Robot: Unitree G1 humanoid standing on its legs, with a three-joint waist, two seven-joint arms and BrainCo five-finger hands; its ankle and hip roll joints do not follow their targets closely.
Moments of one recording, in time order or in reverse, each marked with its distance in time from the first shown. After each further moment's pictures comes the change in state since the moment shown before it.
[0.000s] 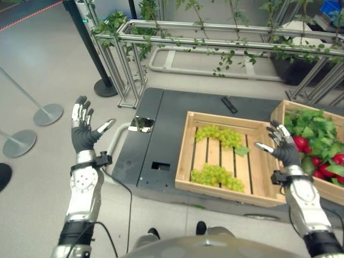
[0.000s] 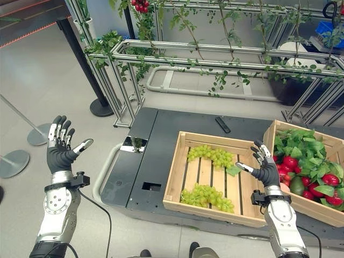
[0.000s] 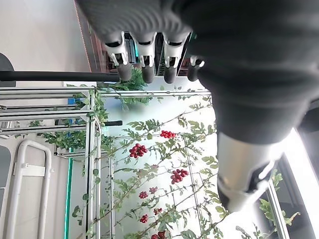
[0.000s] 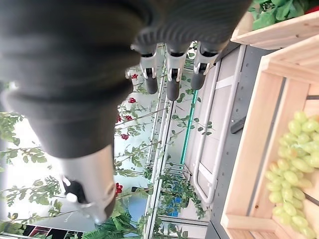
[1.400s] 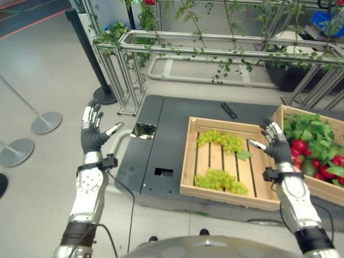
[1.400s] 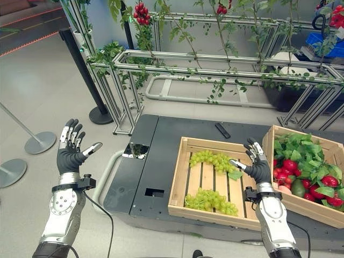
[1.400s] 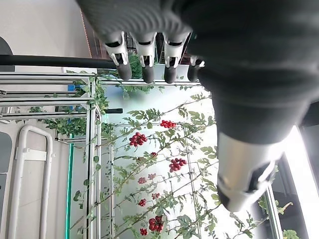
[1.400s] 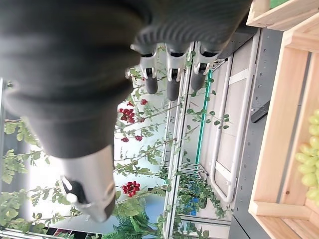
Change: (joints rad) left arm 0.019 0.002 -0.042 0.007 0.001 0.021 -0.013; right arm -0.035 0.046 0.043 0.003 -0.001 -0.004 -0.018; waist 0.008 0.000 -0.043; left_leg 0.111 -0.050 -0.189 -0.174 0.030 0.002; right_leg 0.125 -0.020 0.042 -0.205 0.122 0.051
